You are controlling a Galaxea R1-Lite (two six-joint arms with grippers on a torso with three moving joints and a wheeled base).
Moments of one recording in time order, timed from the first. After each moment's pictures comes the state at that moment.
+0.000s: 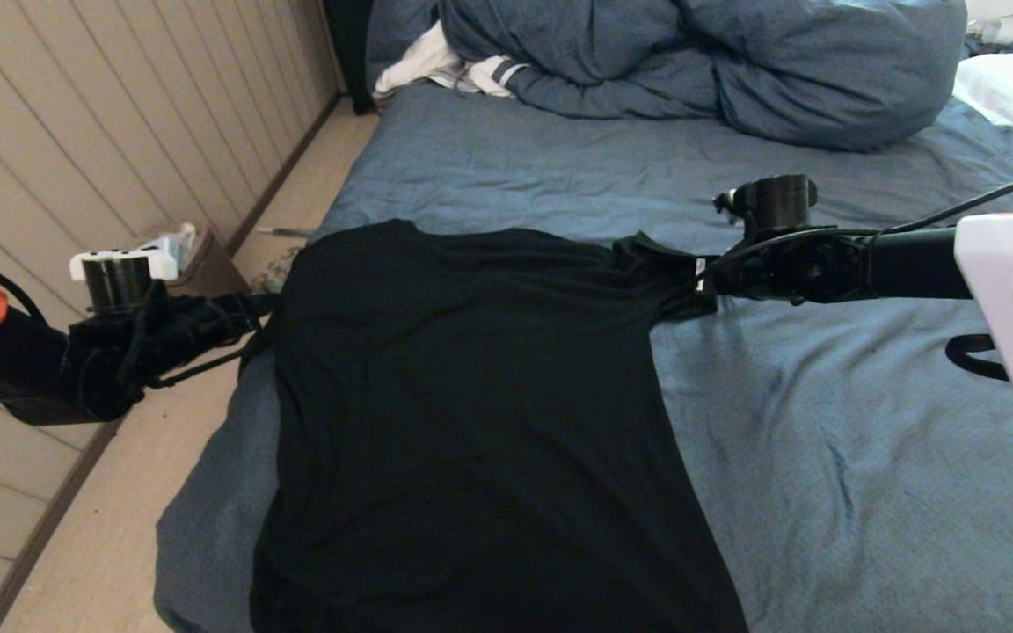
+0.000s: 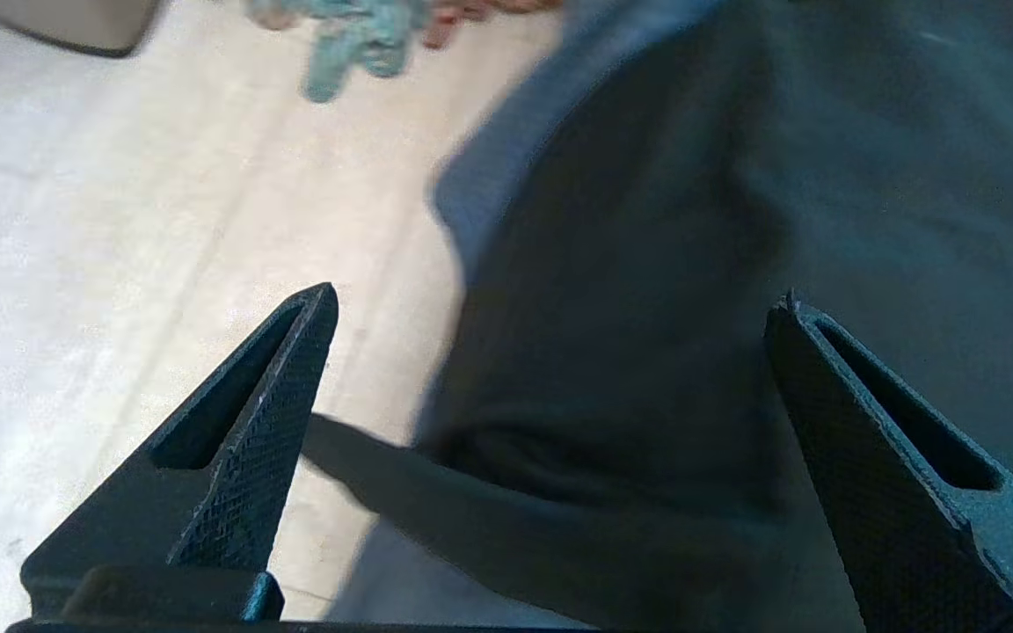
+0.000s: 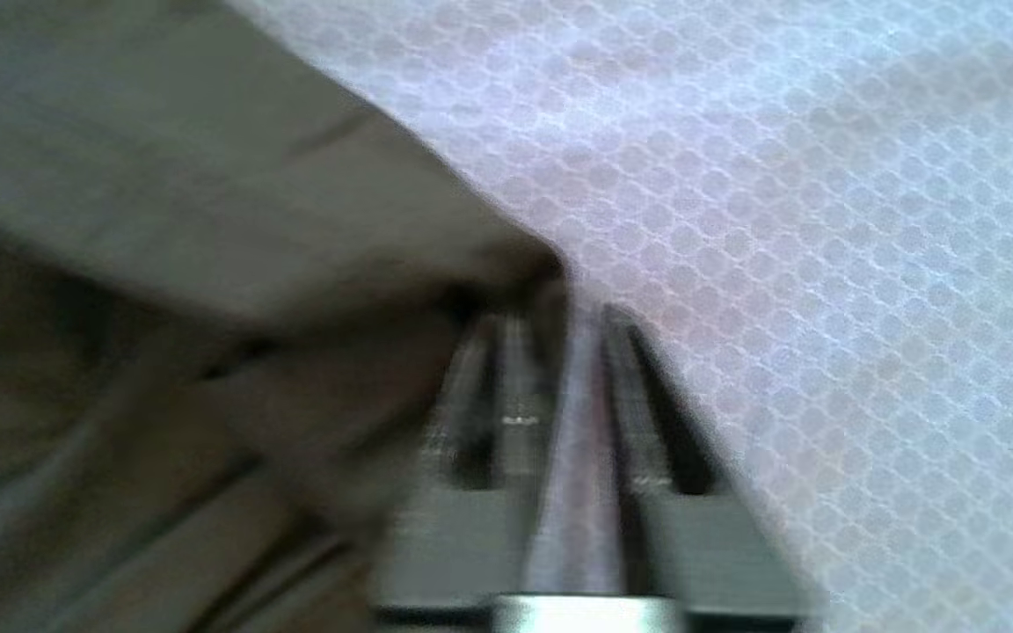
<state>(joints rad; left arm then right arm) 0.04 2.08 -1.10 -0.75 -0.07 -0.31 0.12 2.22 -1.85 0.02 -0.25 0.08</state>
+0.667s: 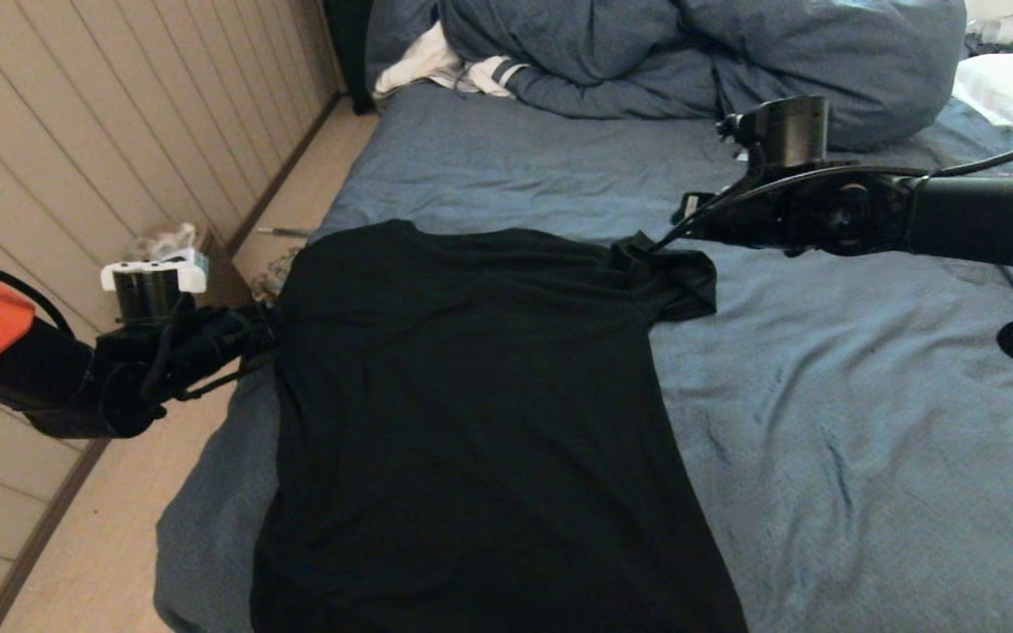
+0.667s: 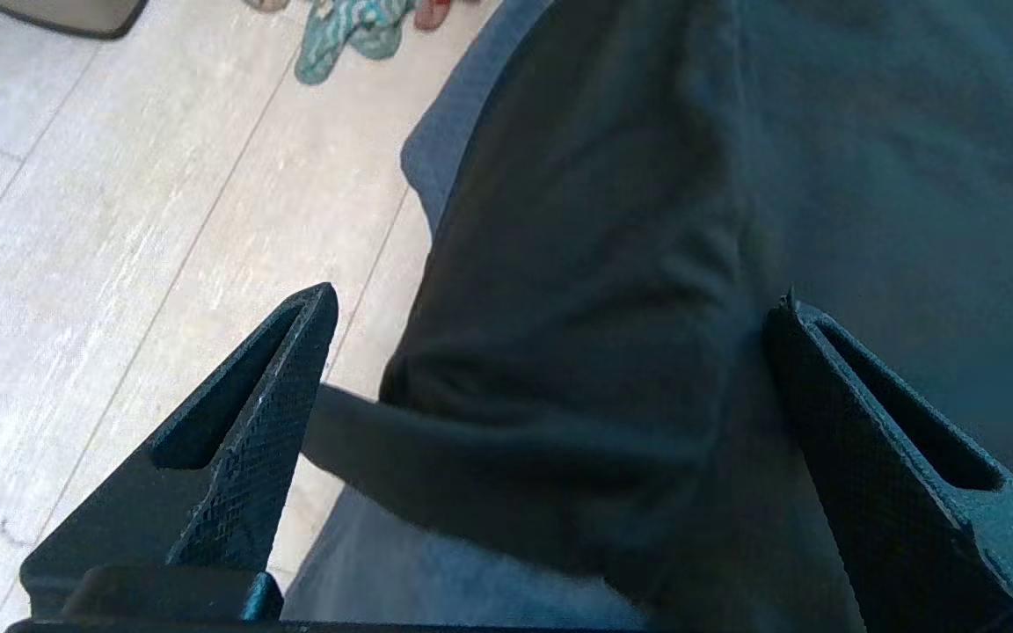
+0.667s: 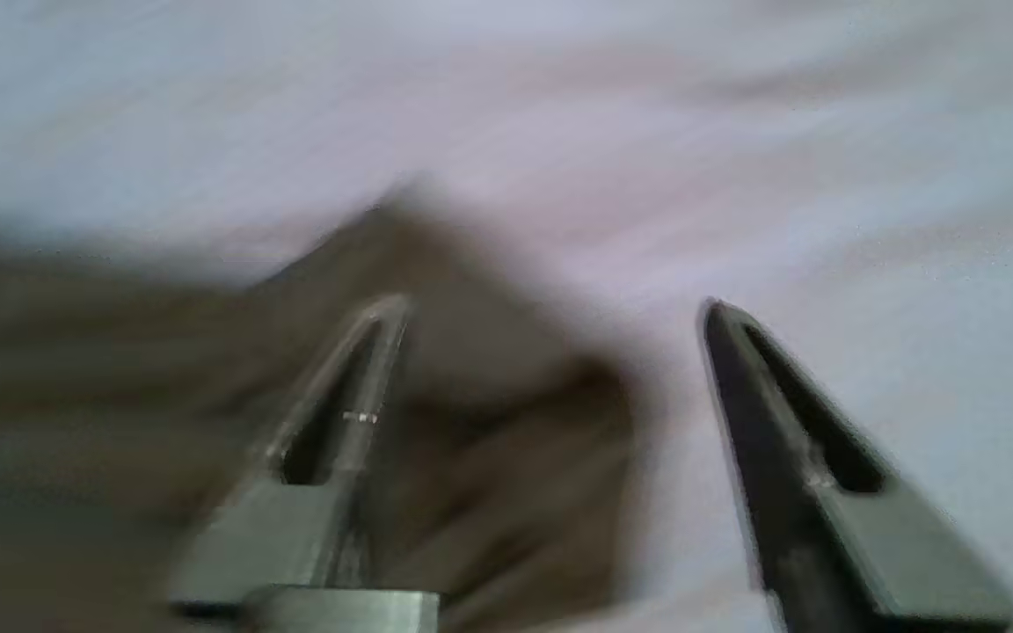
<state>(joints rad) -0.03 2.07 -1.03 -0.81 0.01 -0.32 0.24 2.11 -1.95 0.09 -0.27 0.18</state>
